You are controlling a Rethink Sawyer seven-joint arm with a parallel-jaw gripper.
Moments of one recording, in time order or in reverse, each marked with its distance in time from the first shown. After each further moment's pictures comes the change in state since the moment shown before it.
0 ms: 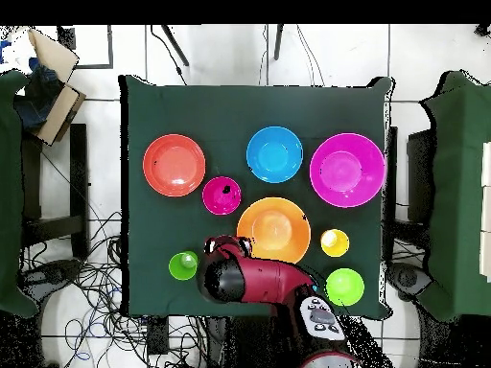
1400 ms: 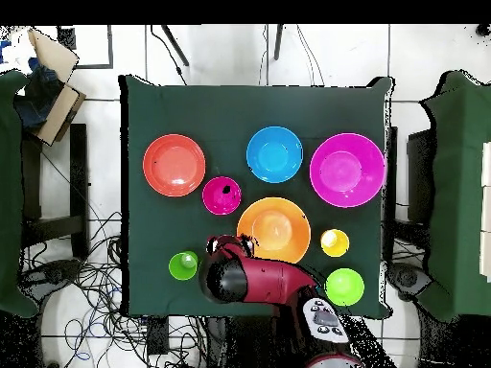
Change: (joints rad) arm -0.008 -0.006 -0.004 0.000 0.000 0.000 0.000
